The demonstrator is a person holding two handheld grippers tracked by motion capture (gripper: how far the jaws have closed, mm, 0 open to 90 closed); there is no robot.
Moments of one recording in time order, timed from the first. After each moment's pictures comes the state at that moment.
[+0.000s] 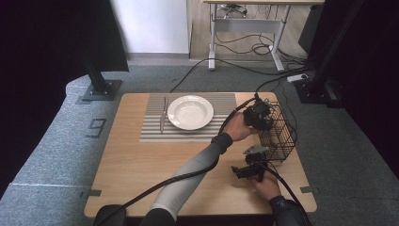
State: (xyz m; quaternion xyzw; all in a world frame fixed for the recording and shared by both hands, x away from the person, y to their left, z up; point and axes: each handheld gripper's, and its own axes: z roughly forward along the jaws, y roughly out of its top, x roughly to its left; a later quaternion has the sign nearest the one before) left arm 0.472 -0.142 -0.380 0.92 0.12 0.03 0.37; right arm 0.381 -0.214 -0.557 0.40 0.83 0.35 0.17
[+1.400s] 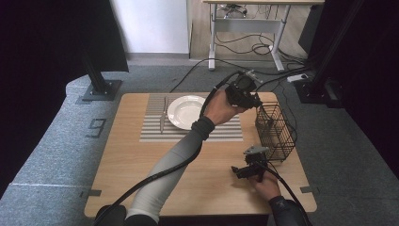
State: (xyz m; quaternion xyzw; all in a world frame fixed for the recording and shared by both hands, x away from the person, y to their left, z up) left arm 0.459 -0.072 -0.275 0.90 0.15 0.09 0.40; right arm 0.381 -0.213 -0.557 0.40 0.83 0.35 0.16
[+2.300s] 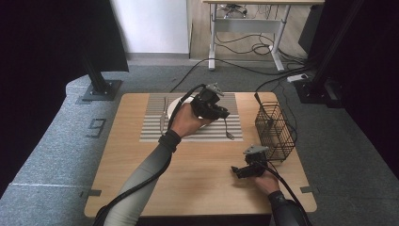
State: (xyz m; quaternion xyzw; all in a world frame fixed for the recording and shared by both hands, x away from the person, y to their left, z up) left arm 0.449 0.020 -0.317 0.90 0.18 0.07 0.39; right arm 0.383 -0.214 -0.557 0.39 0.84 0.35 0.16
